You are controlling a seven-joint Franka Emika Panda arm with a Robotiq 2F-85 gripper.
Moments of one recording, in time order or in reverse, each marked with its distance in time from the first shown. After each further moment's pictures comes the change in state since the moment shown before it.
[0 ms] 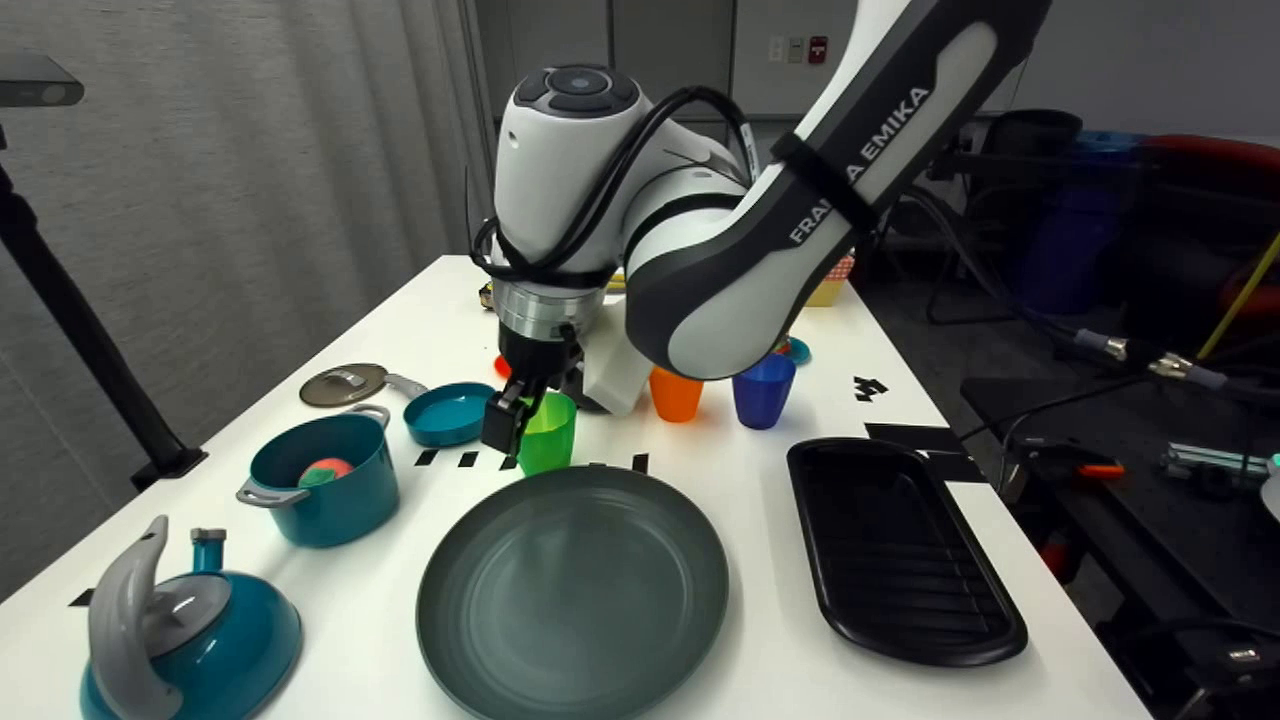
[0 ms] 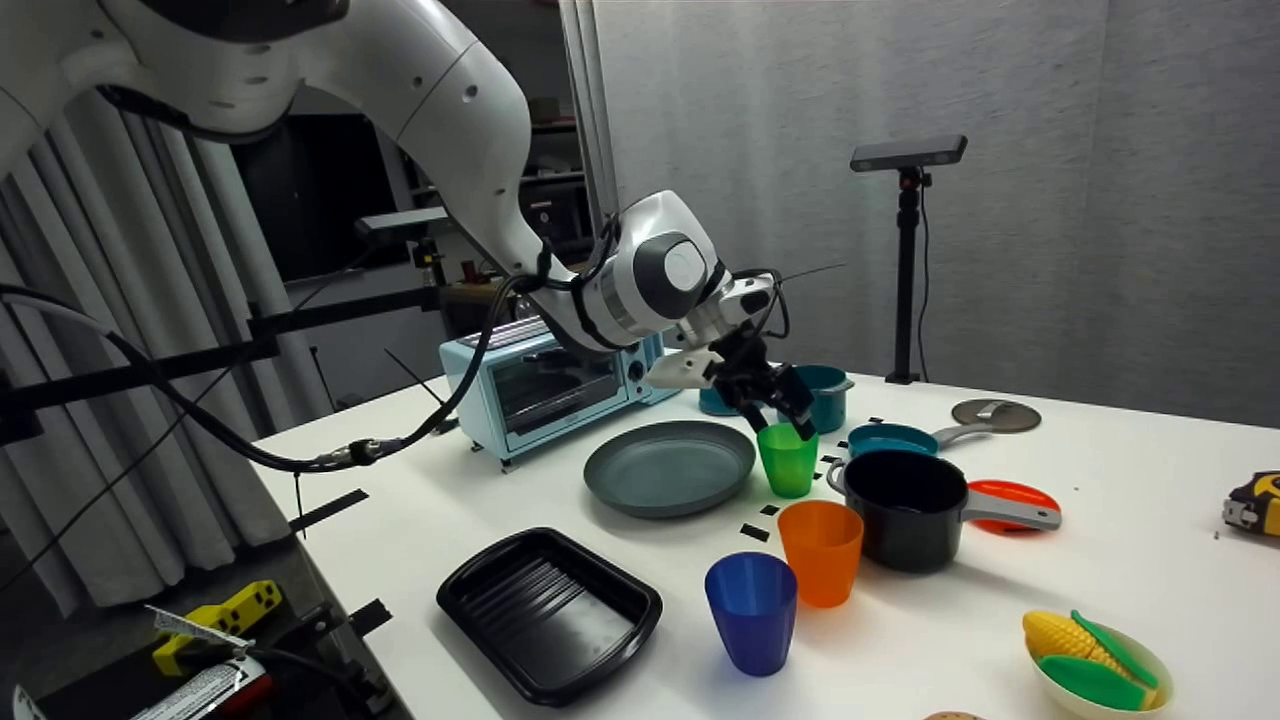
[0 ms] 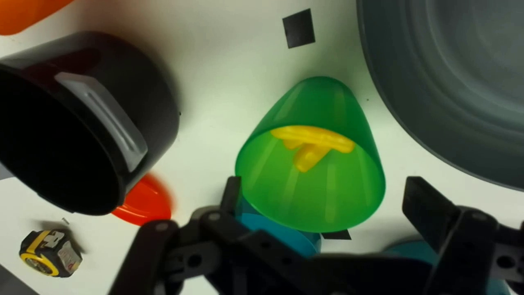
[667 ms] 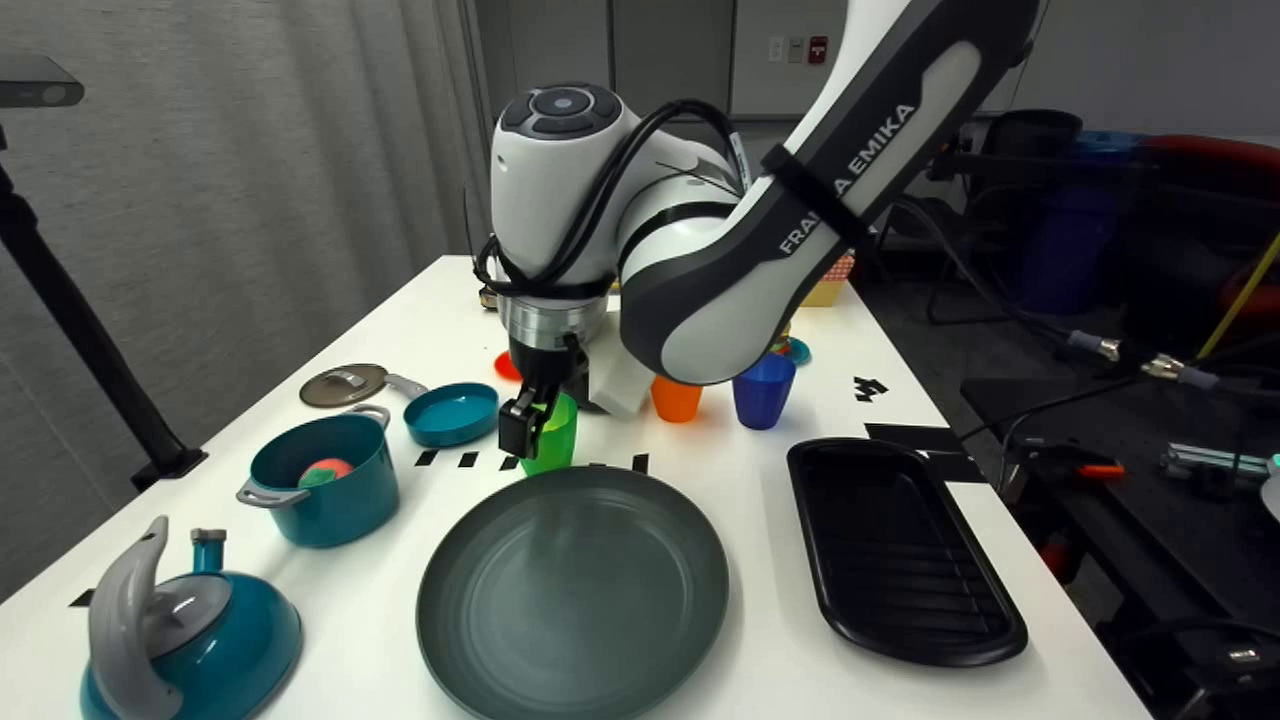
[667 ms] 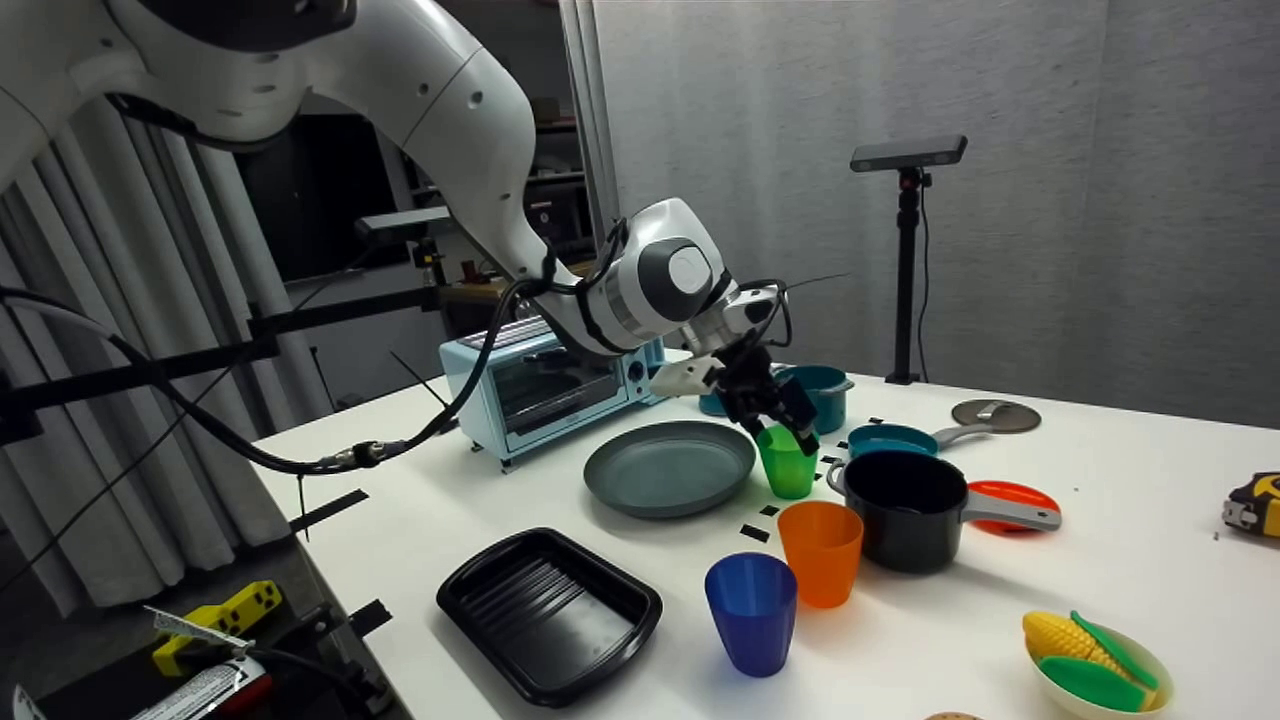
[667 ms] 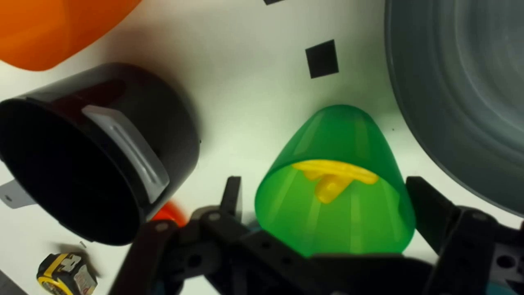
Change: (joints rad) arm 0.002 0.019 -0.010 0.019 0.000 -0.077 0.013
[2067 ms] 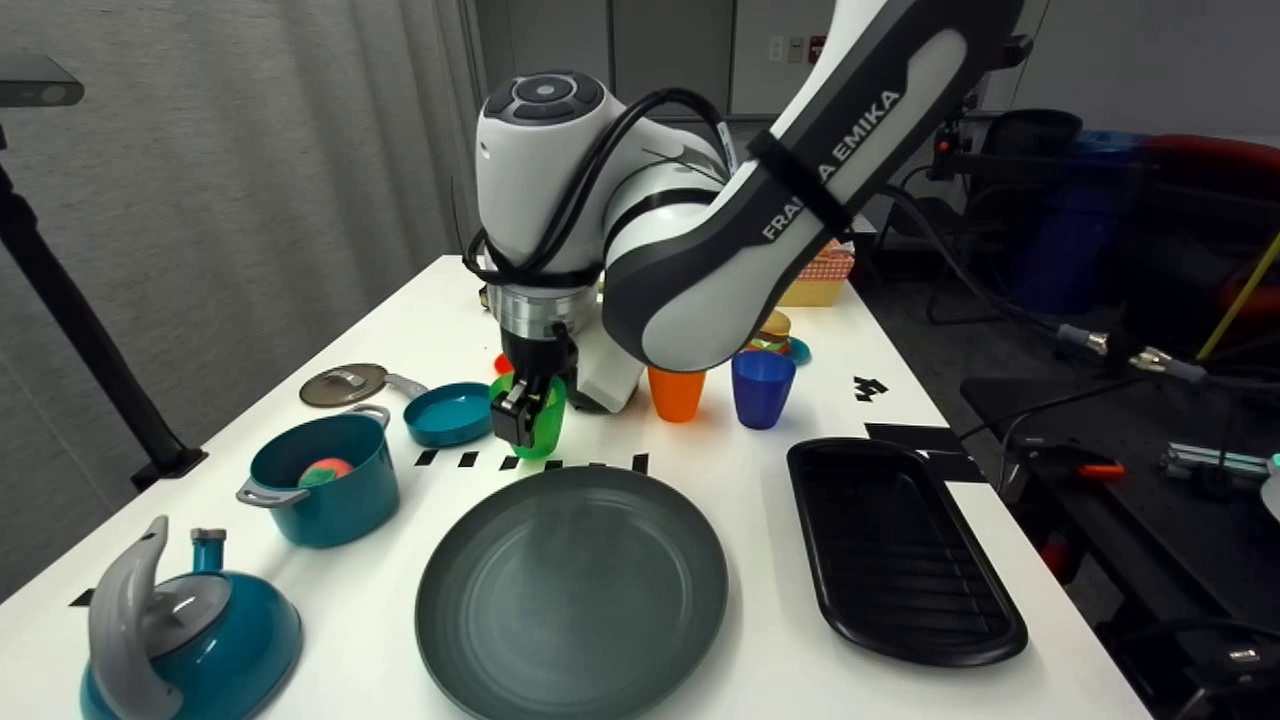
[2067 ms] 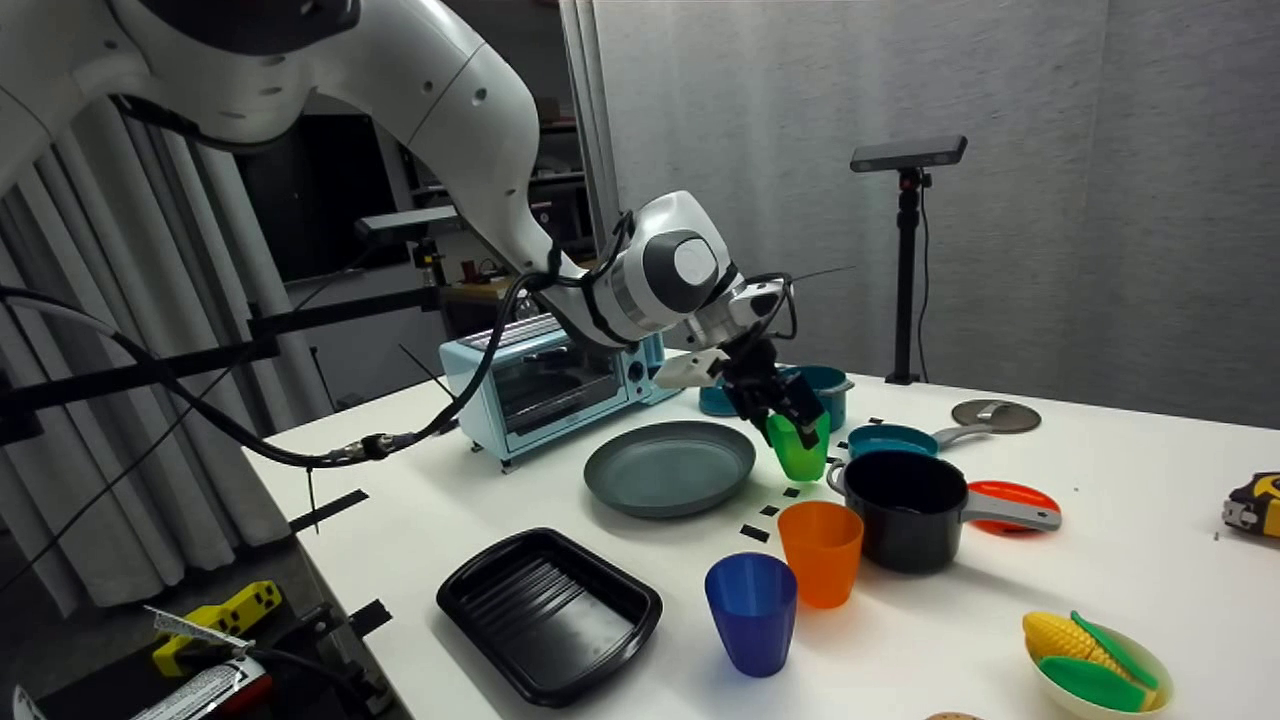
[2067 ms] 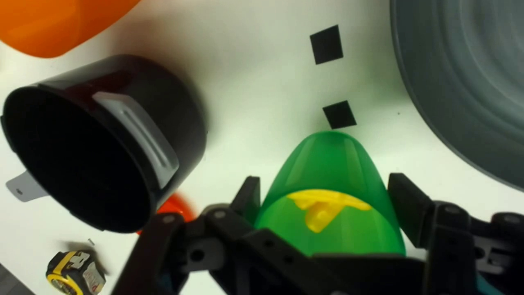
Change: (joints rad) arm -0.015 0.000 0.007 0.037 0.013 -0.042 -0.003
